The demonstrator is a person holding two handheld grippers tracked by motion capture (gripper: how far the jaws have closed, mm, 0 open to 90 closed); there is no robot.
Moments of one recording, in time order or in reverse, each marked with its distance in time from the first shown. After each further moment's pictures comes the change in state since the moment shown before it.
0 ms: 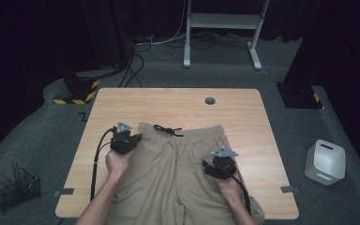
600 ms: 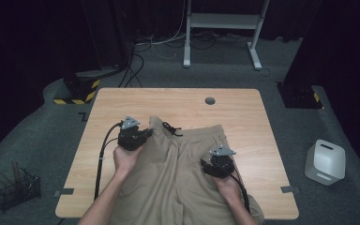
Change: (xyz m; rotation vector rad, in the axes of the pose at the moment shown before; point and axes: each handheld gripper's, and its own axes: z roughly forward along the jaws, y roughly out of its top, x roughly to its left) left arm -0.042 0.035 -0.014 -0.084 -0.131 0.042; right arm 0.002 0.004 0.005 -0.001 0.008 -0.006
